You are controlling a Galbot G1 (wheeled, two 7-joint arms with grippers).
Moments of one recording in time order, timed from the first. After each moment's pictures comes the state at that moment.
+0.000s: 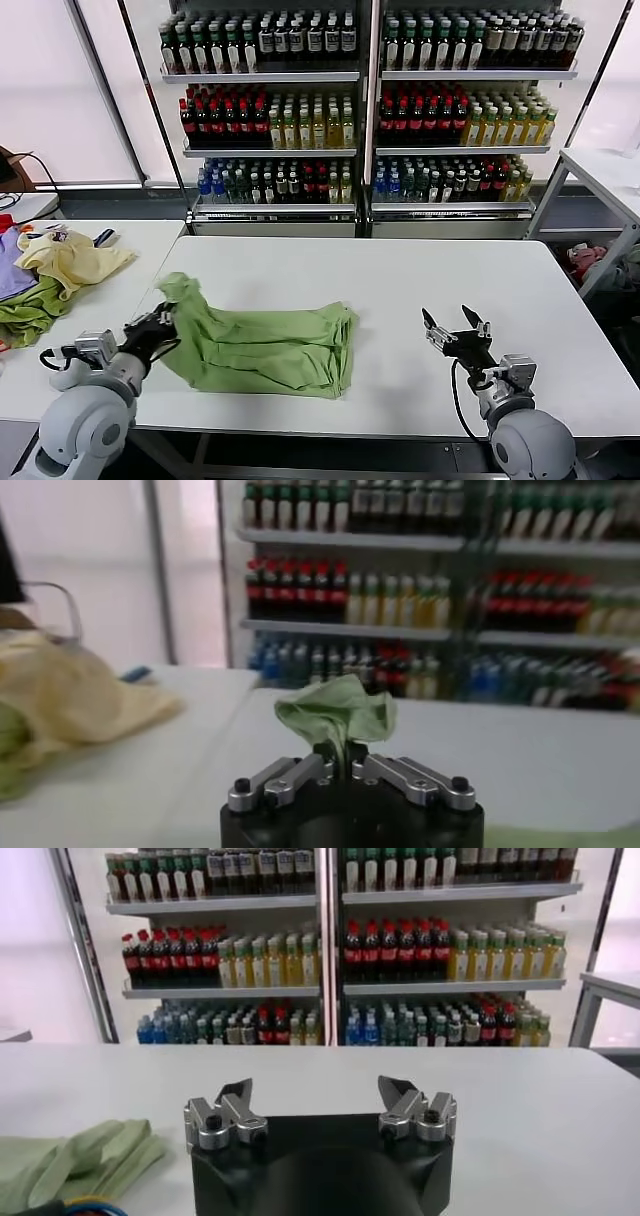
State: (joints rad) left arm 1.26 -1.00 -0.53 -2.17 -0.89 0.55 -0.37; right arm -1.32 1.17 0.54 2.07 0.45 -0.41 0.05
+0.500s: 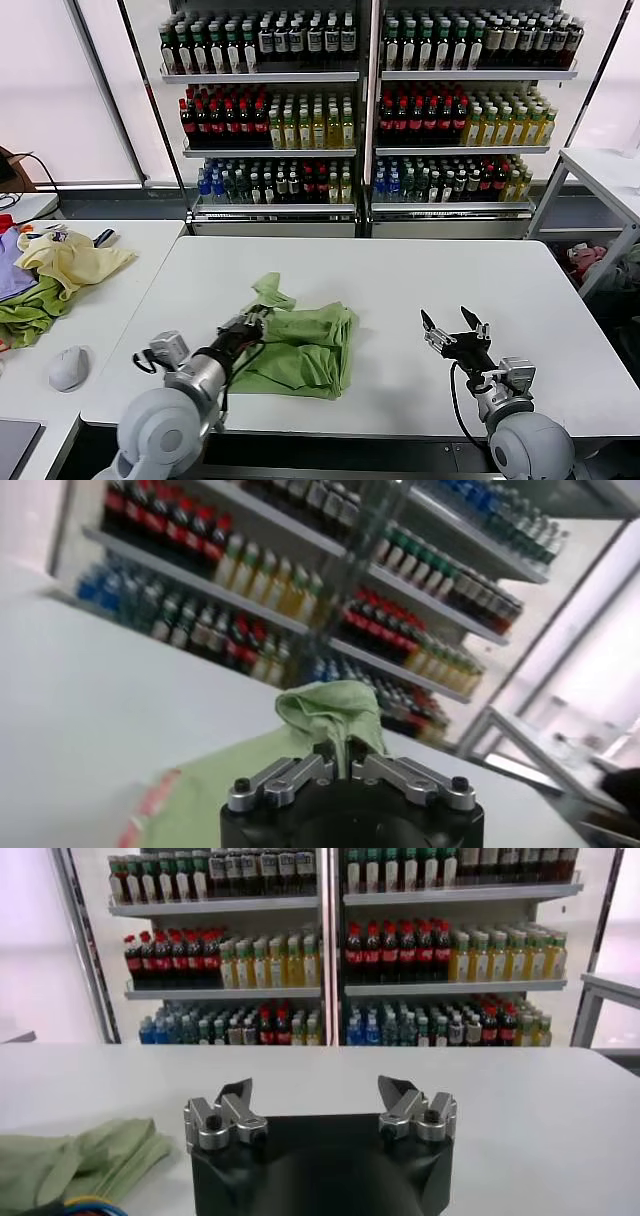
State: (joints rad) left arm 1.14 -1.19 -0.27 -2.13 -1.03 0.53 -0.39; right arm -1.32 1.18 0.53 2.07 0.44 -0.40 0.05
